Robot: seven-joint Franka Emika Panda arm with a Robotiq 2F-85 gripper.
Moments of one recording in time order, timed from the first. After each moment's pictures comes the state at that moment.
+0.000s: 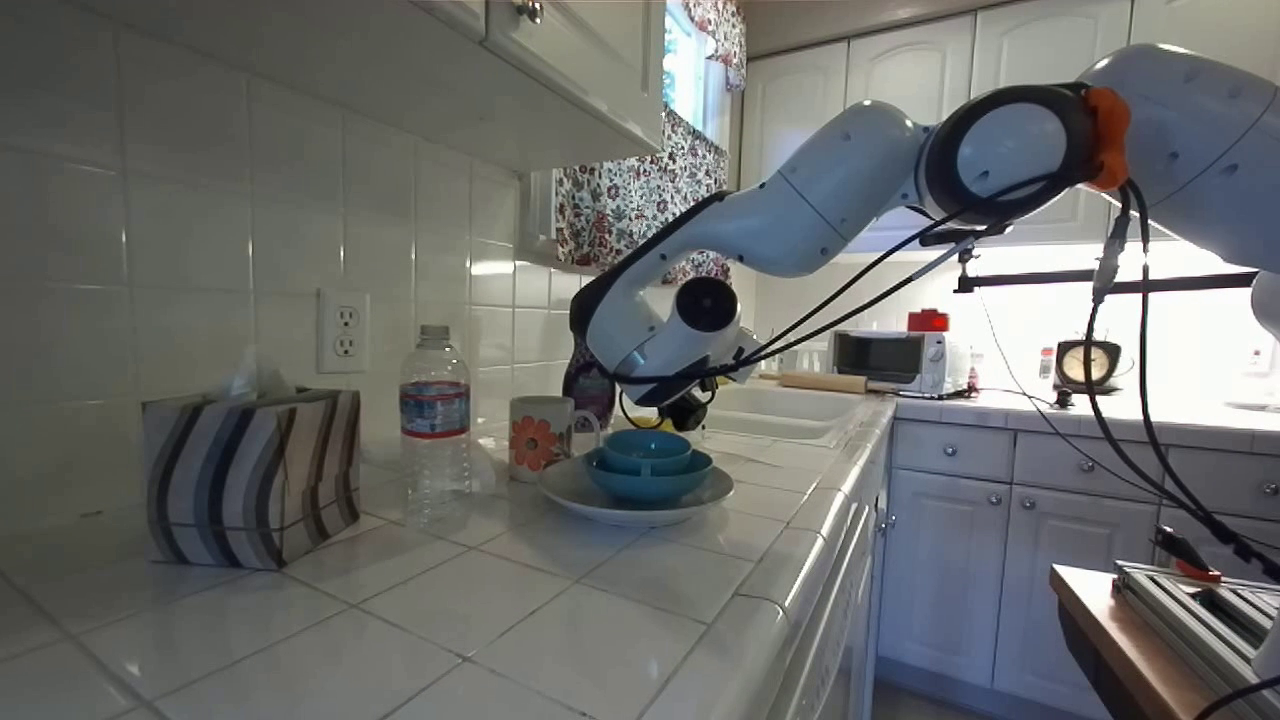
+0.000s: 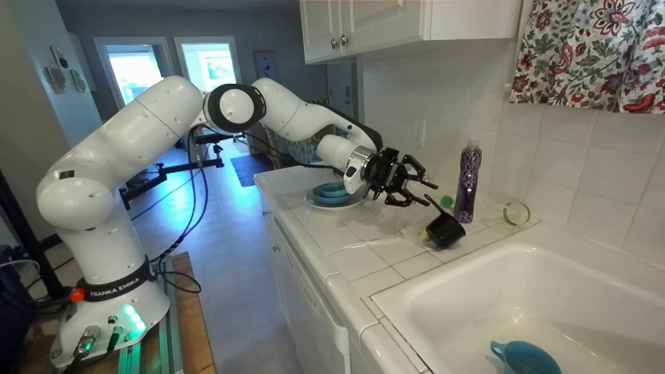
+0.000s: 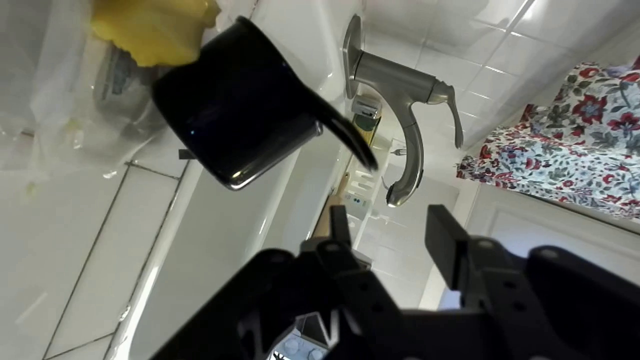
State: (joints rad) arm 0.11 0.97 -0.20 -1.35 1.66 4.22 0.43
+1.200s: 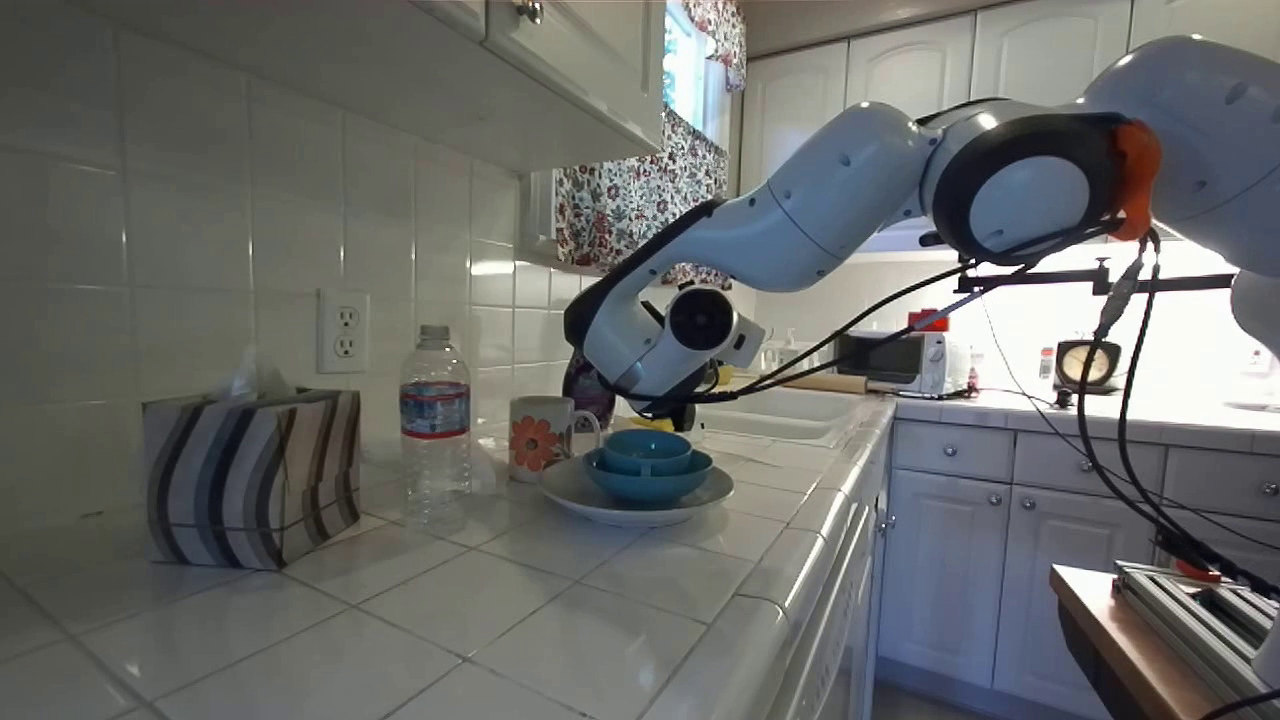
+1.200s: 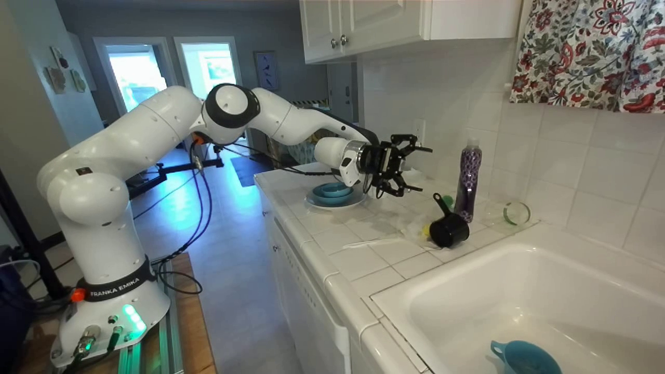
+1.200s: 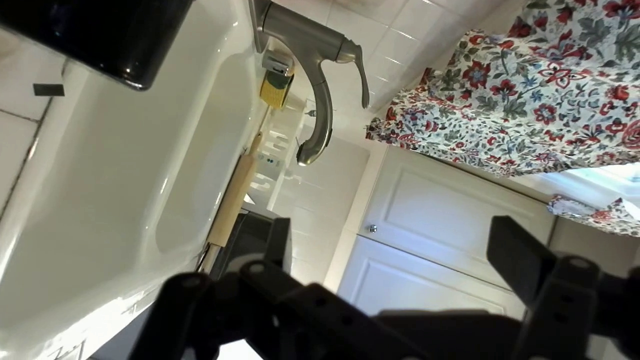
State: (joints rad) arm 0.35 1.06 -0.55 -1.35 1.76 4.22 0.42
